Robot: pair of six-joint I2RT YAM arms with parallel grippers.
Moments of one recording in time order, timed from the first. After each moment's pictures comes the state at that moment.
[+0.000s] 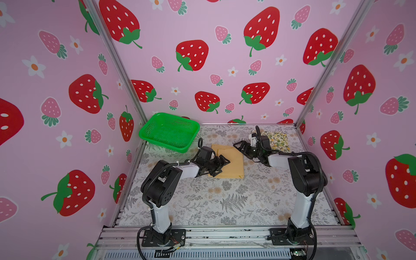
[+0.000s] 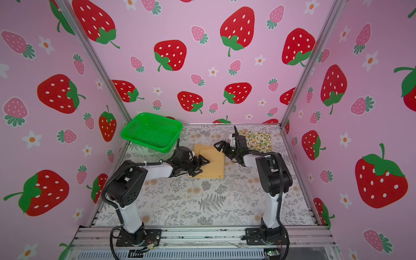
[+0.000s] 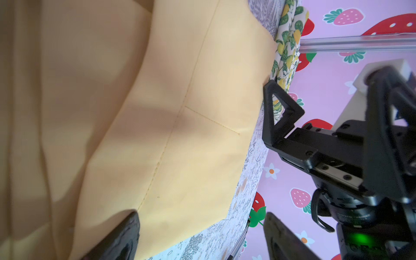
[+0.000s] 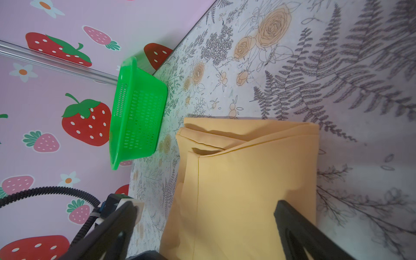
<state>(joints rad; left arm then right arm) -0.51 1.87 0.97 0.18 0.51 -1.15 0.38 1.96 1.08 0.36 -0.54 0.80</state>
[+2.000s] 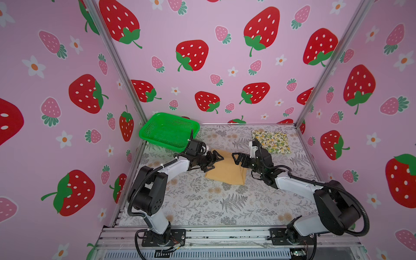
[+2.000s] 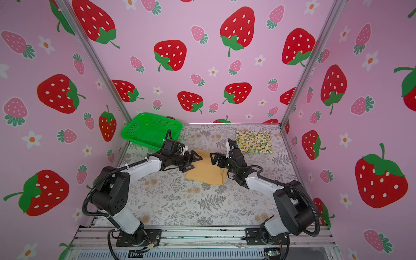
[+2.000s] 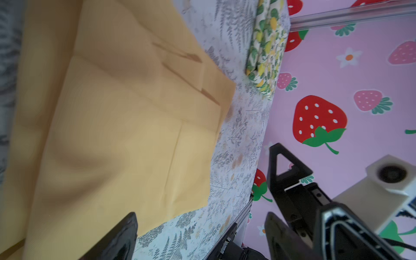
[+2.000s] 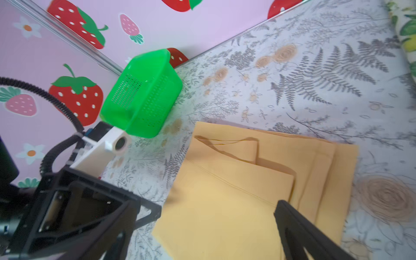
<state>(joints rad) -0.39 1.71 1.02 -0.17 0.65 -0.92 0.64 1.47 0.72 0.32 -0.10 0.65</state>
